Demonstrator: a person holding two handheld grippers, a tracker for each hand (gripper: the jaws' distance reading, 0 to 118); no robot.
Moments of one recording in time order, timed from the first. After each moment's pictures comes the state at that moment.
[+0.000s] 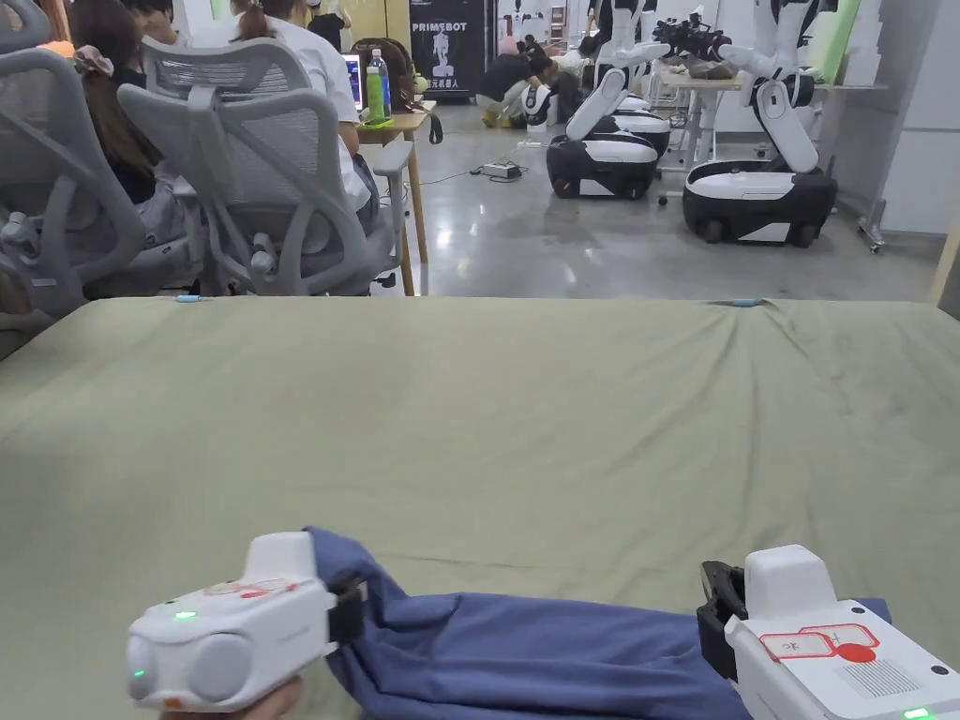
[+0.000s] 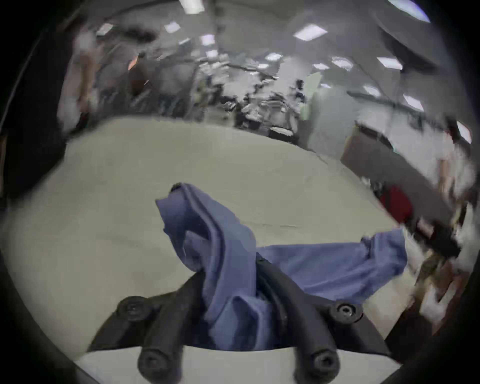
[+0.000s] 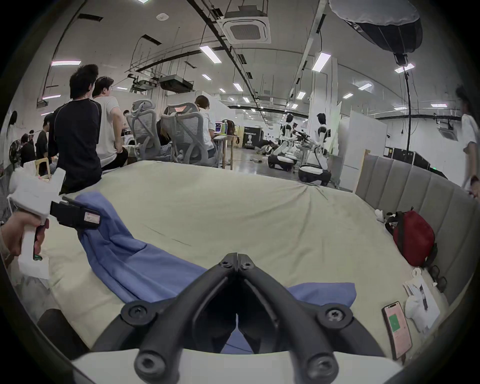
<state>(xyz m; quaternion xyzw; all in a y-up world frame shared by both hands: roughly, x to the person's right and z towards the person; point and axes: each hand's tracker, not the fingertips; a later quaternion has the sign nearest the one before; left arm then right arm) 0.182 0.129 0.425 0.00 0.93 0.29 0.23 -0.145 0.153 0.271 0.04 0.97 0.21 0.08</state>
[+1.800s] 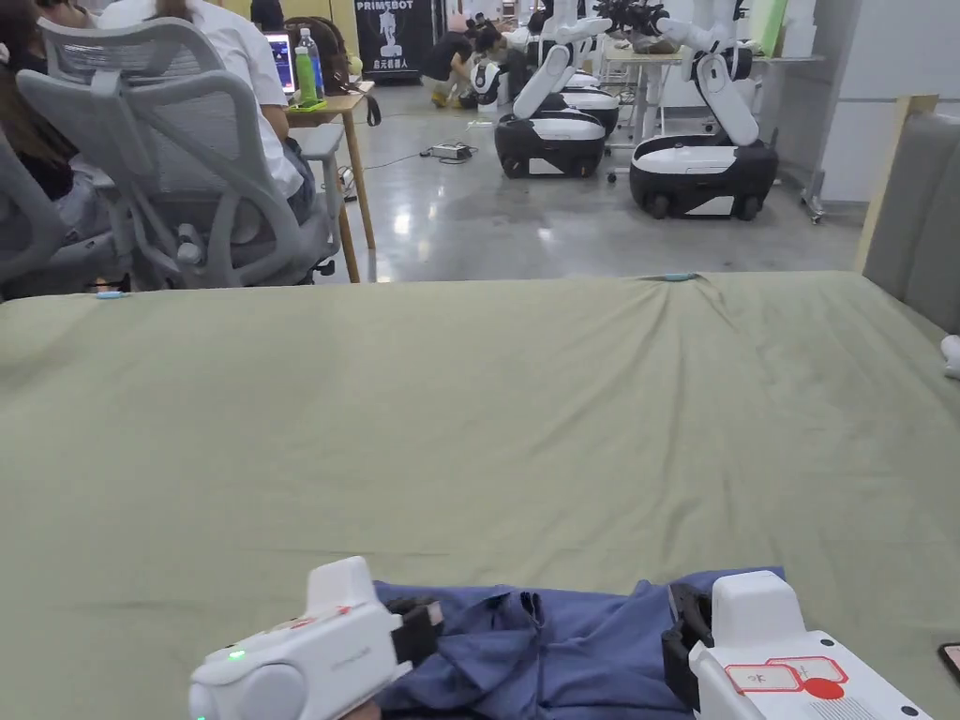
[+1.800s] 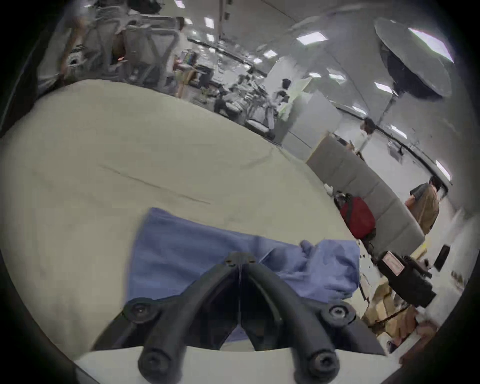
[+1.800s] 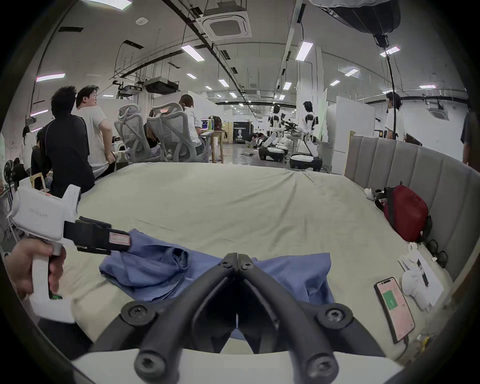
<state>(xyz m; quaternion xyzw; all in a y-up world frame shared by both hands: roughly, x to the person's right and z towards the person) 0.103 0.090 0.405 0.18 0.88 0.35 0.28 -0.189 0.136 0.233 -0.01 0.97 0.22 0.10</state>
